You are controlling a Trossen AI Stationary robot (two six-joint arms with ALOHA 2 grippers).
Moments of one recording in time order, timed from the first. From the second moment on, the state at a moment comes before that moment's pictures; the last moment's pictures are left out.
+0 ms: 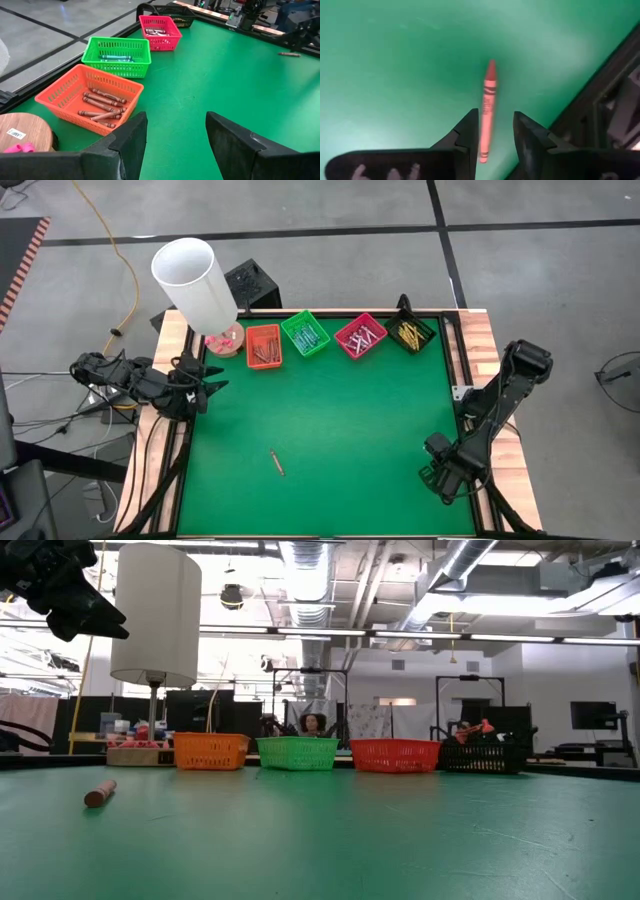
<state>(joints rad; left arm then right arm) -0.35 0.17 0.55 -0.73 -0.69 -0.45 0.99 1.42 0.79 -0.97 -0.07 1.99</state>
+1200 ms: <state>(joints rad) -0.35 0.17 0.55 -0.73 -0.69 -0.45 0.98 1.50 0.75 -0.80 -0.11 1.96</state>
